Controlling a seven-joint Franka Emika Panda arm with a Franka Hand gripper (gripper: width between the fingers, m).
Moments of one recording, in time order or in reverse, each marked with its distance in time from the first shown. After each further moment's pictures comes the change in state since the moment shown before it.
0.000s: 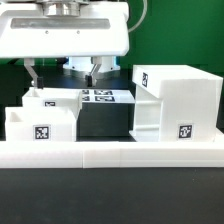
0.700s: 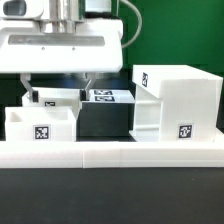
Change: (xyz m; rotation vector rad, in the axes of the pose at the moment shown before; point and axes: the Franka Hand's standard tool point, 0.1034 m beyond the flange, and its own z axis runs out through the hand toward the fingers) arm -0.020 0.009 0.031 -0.031 -0.017 -0.012
